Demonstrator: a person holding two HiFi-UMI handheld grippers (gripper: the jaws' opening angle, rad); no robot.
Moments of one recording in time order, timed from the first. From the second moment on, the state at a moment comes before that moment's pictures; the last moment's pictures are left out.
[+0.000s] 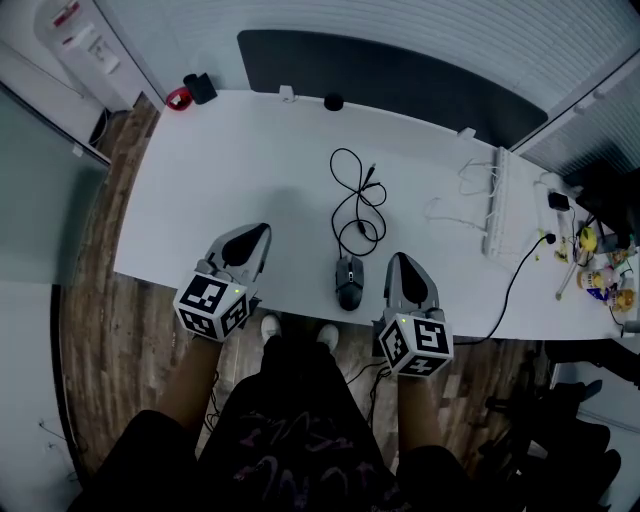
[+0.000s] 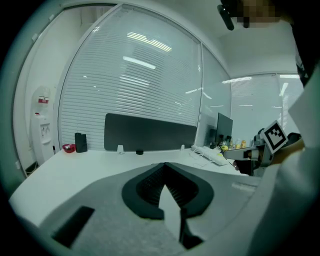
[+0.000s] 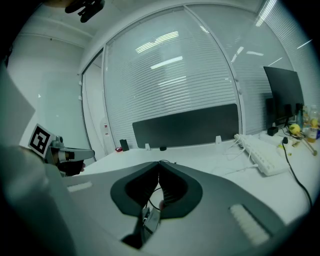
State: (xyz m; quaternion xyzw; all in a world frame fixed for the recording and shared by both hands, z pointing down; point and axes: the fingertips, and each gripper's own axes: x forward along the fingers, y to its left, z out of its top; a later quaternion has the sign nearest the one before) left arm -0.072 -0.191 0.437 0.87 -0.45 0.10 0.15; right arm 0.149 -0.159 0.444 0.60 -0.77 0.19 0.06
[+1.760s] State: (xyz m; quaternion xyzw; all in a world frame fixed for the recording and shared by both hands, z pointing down) left arm -0.088 -0.165 0.575 0.84 -0.44 0.17 0.27; right arm 0.082 -0.134 0.622 0.53 -0.73 0.36 0.23
